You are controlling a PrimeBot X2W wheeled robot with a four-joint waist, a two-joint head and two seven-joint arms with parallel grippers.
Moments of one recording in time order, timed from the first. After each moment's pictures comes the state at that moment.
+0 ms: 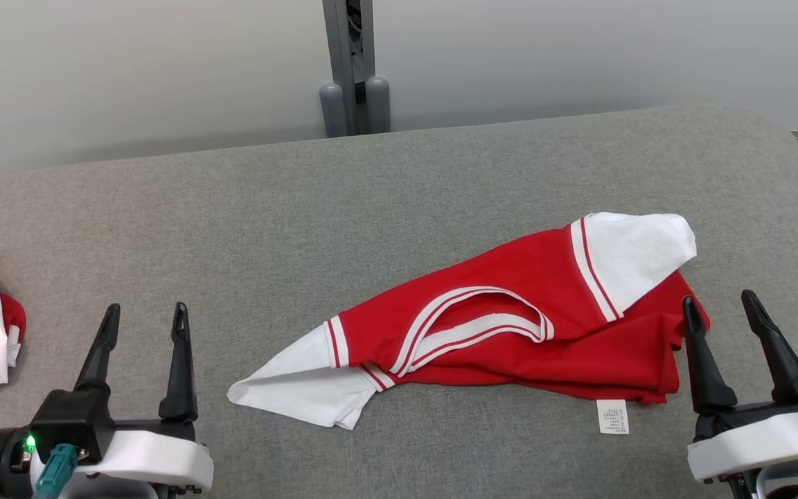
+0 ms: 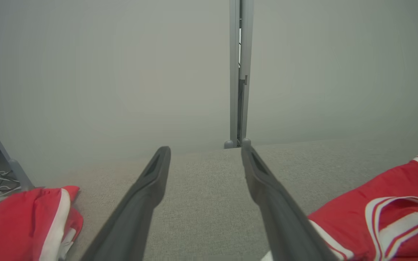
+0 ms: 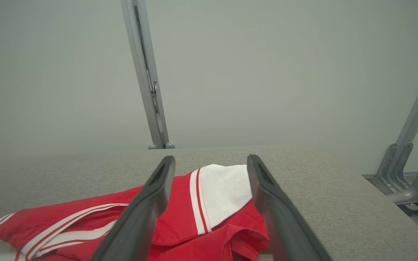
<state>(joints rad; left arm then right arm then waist) -0.03 0.47 -0.40 -0.14 -0.49 0.46 -0.18 0.01 -0.07 -0.05 -0.05 0.18 0.13 -0.09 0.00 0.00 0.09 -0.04</state>
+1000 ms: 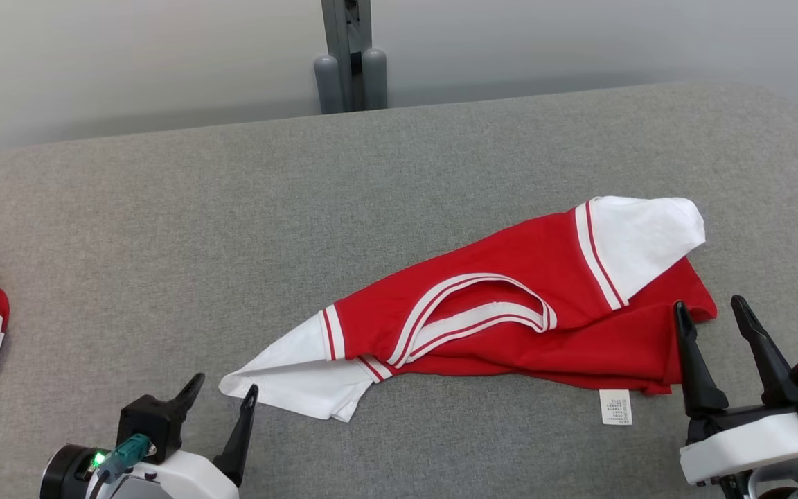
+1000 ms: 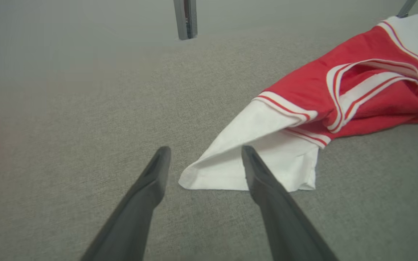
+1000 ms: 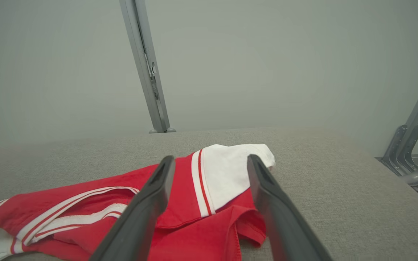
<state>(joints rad) -0.05 0.52 -0.56 -0.05 -0.56 0.30 0.05 0.01 -0.07 -0.03 -0.03 0.19 0.13 -0.09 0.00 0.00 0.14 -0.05</state>
